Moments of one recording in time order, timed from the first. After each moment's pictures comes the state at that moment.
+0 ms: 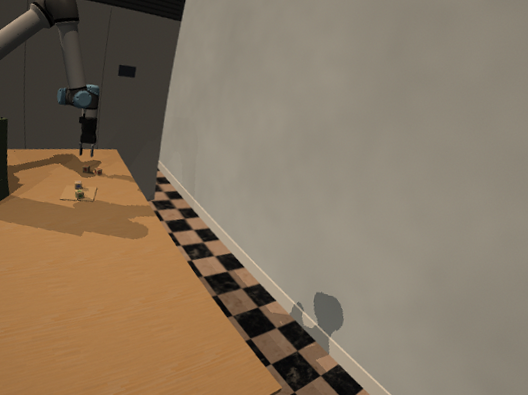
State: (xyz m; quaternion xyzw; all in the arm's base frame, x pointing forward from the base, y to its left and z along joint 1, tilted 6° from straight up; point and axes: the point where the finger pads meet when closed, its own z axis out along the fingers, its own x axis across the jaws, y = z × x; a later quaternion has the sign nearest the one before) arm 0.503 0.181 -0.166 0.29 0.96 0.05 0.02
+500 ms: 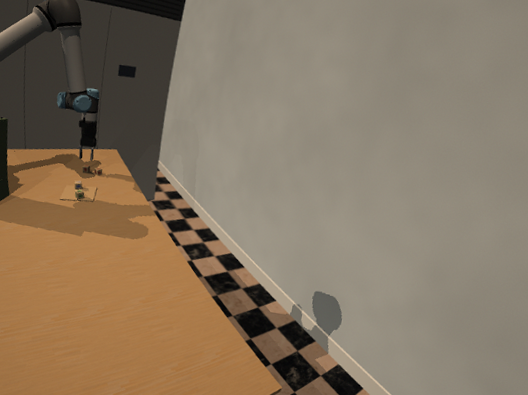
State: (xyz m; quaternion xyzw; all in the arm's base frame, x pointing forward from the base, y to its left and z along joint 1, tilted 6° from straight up) arm 0.504 0.183 -0.184 0.29 0.96 0.05 0.02
